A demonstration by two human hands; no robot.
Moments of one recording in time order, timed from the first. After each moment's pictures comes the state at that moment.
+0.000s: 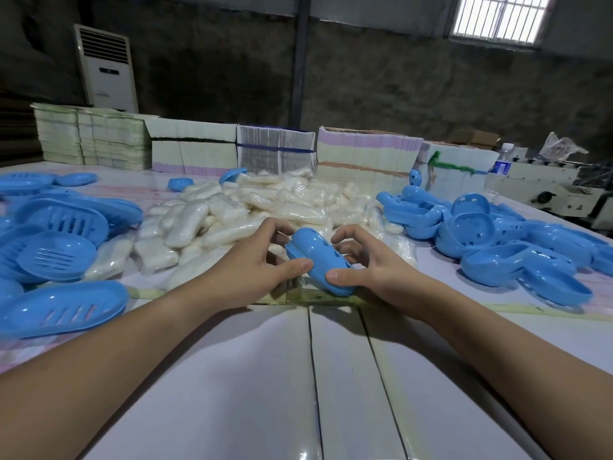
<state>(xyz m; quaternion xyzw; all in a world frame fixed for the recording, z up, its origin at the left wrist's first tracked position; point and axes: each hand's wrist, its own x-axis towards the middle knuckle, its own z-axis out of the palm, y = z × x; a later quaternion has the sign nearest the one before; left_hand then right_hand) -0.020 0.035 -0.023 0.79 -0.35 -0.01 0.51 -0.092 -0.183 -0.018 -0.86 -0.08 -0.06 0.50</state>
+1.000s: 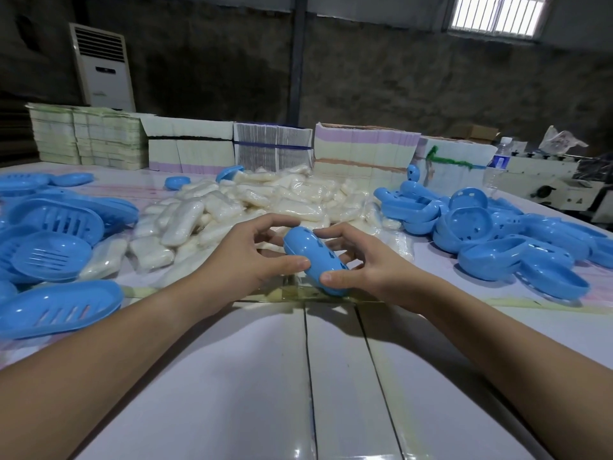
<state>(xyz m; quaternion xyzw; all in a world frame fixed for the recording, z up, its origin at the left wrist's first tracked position) -0.028 0.034 -0.017 0.72 -0.33 -0.03 0.61 -0.095 -0.180 -0.014 -0.89 -0.12 -0.07 0.44</state>
